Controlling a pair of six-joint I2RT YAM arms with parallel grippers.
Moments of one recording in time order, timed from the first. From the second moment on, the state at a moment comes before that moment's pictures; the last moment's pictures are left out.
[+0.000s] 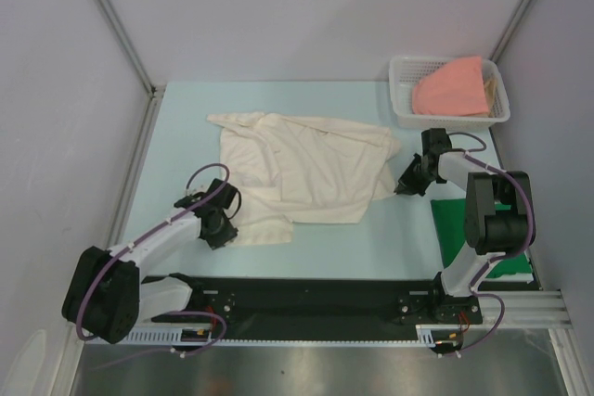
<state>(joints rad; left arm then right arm) -0.41 1.17 0.56 -0.72 -0.24 -0.96 0.02 1.71 0.98 -0.44 -0.17 0.67</state>
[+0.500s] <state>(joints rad) -0.41 1.21 0.56 -0.68 -0.23 -0.96 0.02 1.71 0.98 -0.44 -0.18 0.67</state>
